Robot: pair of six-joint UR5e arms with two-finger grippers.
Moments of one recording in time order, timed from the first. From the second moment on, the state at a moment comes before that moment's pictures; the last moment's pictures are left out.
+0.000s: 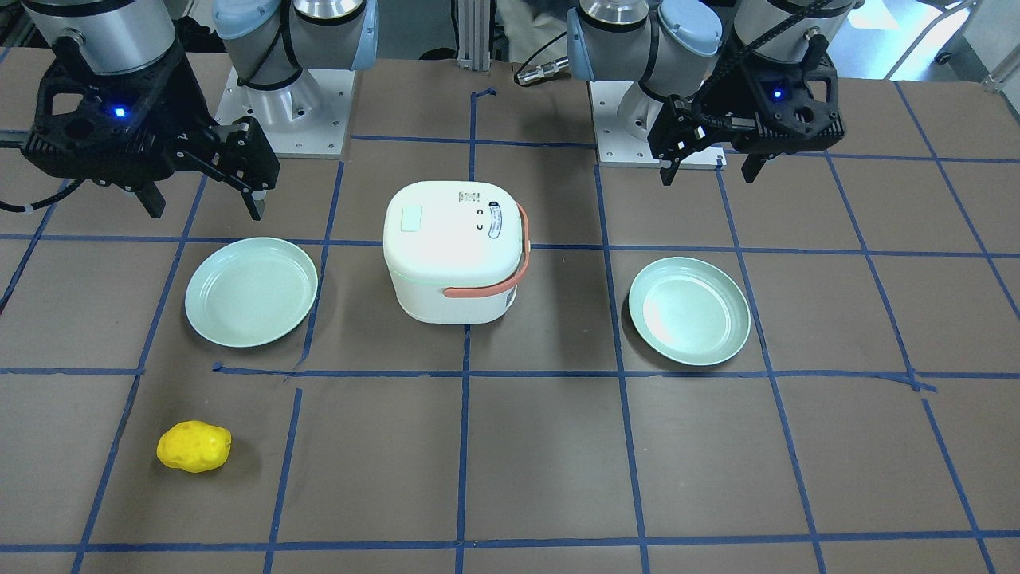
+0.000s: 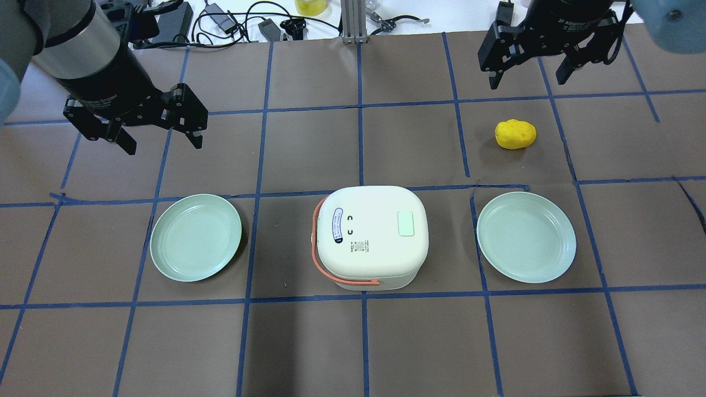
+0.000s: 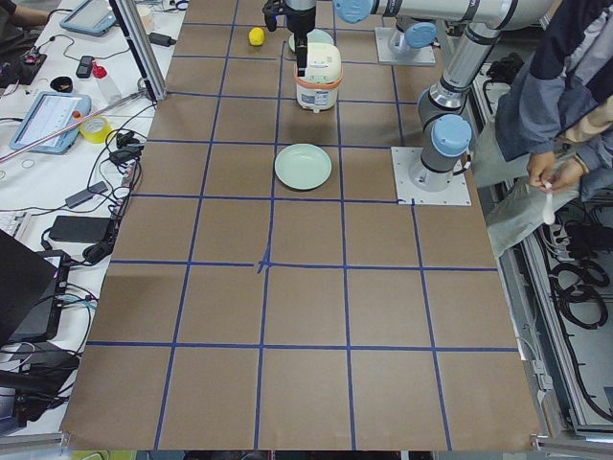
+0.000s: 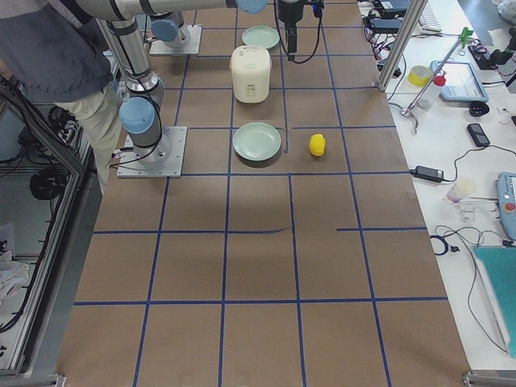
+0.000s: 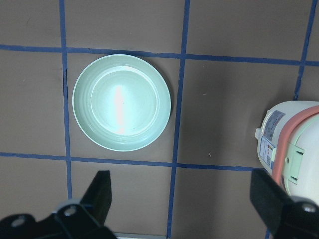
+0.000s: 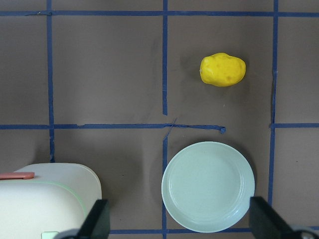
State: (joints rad) left arm -1.55 -1.50 -1.59 -1.62 1.59 -0.05; right arm 1.58 -1.52 1.44 -1.58 -1.59 0.00
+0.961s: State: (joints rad) left arm -1.55 -1.50 -1.59 -1.62 1.59 -0.05; right arm 1.66 -1.52 1.53 -1.58 -1.53 0.10
